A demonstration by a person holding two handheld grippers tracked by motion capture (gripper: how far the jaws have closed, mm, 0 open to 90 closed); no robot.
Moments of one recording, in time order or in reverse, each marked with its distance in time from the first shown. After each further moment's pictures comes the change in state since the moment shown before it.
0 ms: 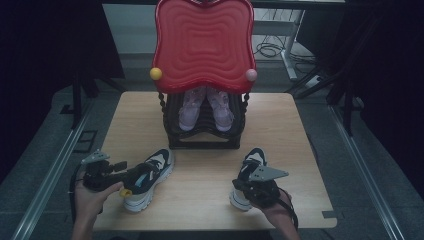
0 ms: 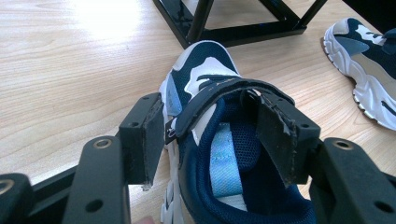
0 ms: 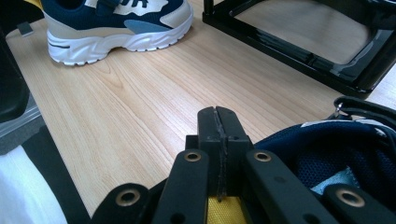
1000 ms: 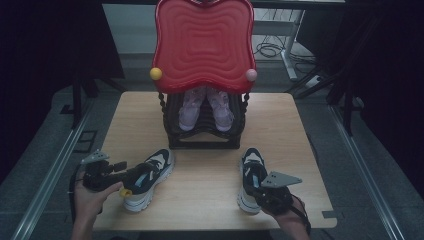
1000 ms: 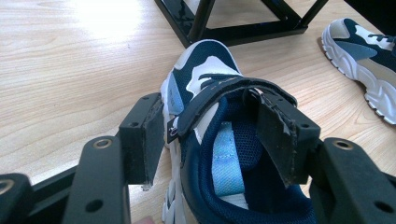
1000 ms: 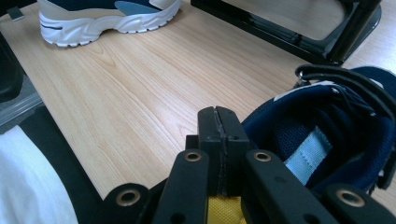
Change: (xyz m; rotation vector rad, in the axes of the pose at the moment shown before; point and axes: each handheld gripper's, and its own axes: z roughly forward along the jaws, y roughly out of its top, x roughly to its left) left arm 0.001 0.000 -0.001 0.000 0.002 -0.004; right arm -0.006 -0.018 -0.028 0.028 -0.031 0.013
